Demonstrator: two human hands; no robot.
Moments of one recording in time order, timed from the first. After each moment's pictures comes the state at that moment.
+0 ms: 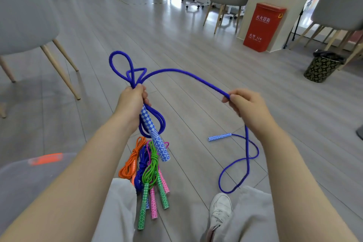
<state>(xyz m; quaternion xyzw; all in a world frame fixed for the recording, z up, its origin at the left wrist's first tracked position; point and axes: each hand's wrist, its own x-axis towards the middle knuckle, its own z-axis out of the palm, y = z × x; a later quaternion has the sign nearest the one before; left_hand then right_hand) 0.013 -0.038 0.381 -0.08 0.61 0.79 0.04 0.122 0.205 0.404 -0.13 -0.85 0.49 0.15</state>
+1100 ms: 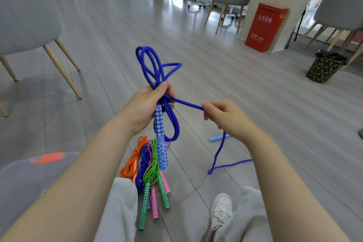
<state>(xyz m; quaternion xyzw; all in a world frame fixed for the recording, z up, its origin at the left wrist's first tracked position) 0.033 -0.033 0.392 0.12 0.60 0.77 0.17 0.116 0.170 0.394 -0.07 -0.90 0.43 0.02</state>
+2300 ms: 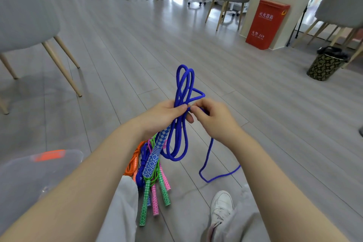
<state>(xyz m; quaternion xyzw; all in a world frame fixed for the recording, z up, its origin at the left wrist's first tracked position) 0.055 -0.017 0.381 0.21 0.74 0.58 0.26 0.109 0.141 0.380 -0.02 -0.91 0.39 0.09</state>
